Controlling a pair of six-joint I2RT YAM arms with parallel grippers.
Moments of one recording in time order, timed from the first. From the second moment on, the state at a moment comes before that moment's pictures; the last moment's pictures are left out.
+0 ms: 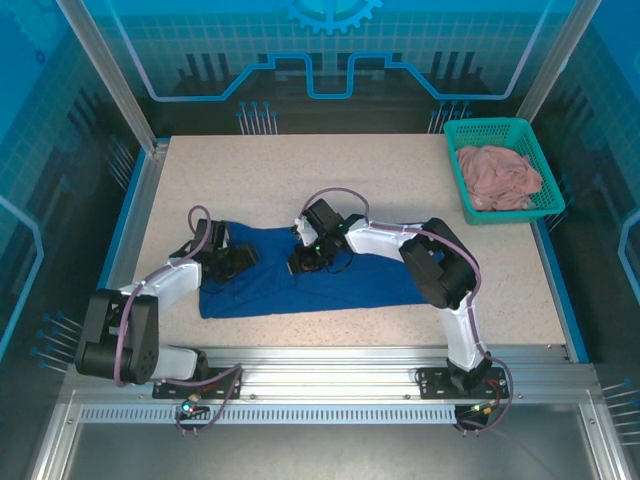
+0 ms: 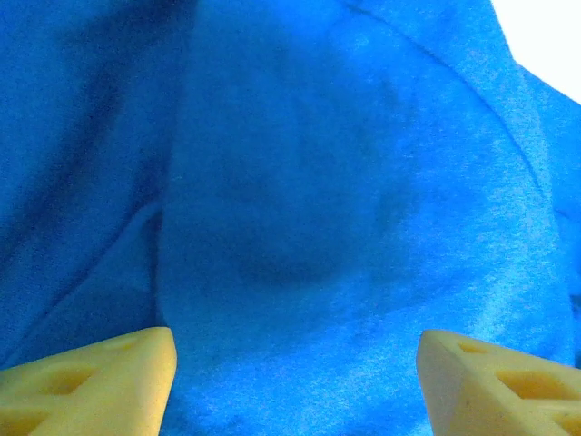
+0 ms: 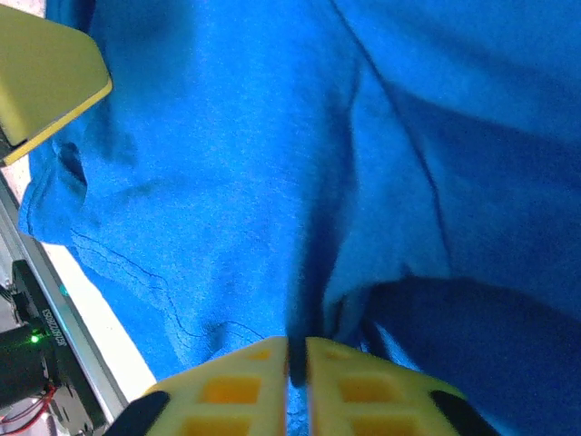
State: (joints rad) left arm -0.08 1.37 0.60 -0.27 0.16 -0.68; right arm 0.75 2.08 1.39 -0.38 -0.55 0.48
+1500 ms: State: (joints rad) left arm 0.09 1.57 0.81 -0.47 0.06 -0.56; right arm 0.56 1.85 1.10 -0.34 -0.65 0.44
